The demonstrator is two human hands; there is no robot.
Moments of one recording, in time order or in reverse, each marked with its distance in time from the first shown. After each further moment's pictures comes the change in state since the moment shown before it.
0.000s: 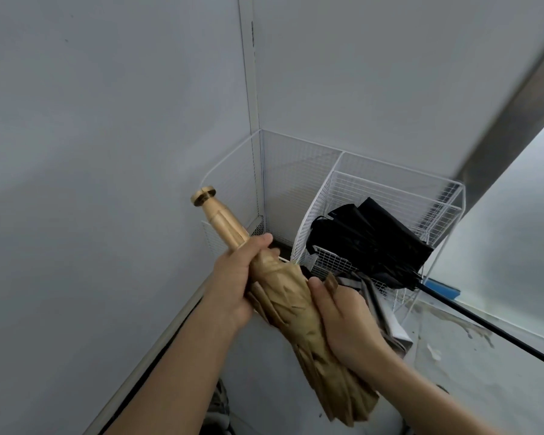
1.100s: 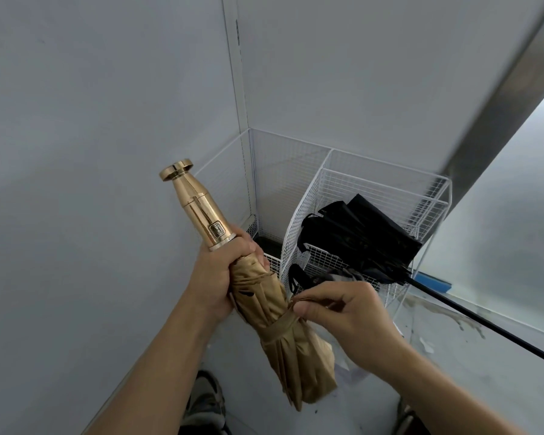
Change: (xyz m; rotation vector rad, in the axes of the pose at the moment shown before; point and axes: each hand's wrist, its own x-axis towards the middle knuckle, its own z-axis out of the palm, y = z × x) left_hand -0.003 0.006 0.000 0.128 -0.227 0.443; right_hand -0.011 -0.003 -0.030 0.262 -0.101 -0.155
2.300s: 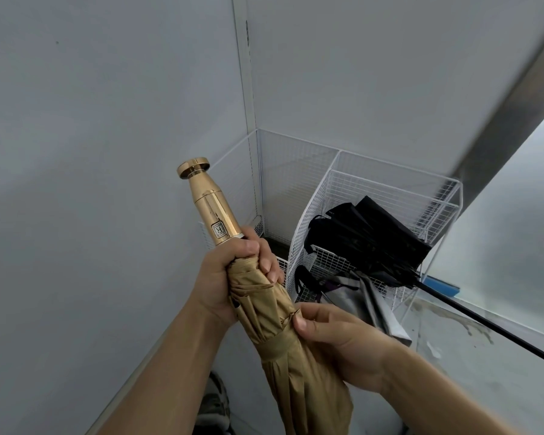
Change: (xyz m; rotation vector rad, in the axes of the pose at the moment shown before) left_hand -0.006 0.005 -0.001 -0.275 -0.248 -0.078; right_hand 0.009 0.020 0.021 0.815 -0.514 0.559
